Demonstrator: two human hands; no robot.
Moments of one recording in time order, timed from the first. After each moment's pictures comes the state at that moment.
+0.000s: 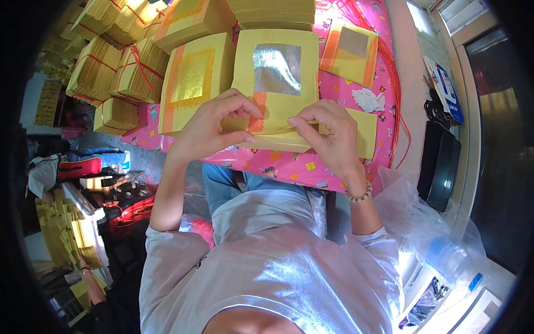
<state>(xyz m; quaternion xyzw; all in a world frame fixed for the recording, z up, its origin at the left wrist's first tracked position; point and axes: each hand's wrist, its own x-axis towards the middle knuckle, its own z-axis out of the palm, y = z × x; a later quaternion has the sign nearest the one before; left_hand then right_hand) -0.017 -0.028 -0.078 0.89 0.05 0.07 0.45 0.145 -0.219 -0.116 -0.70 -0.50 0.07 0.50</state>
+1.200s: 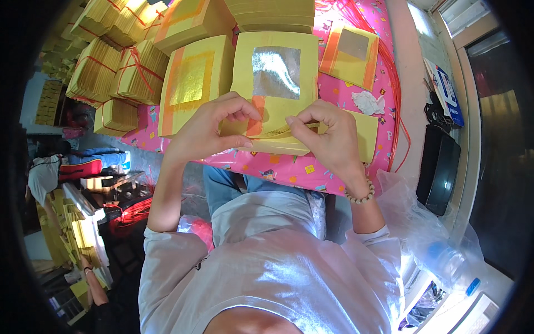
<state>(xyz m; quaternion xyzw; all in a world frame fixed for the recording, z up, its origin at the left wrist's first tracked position) -0.013 -0.024 -0.074 0.88 0.04 0.04 0.46 0.148 -0.214 -0.103 -0.71 -0.44 0.20 0.51</state>
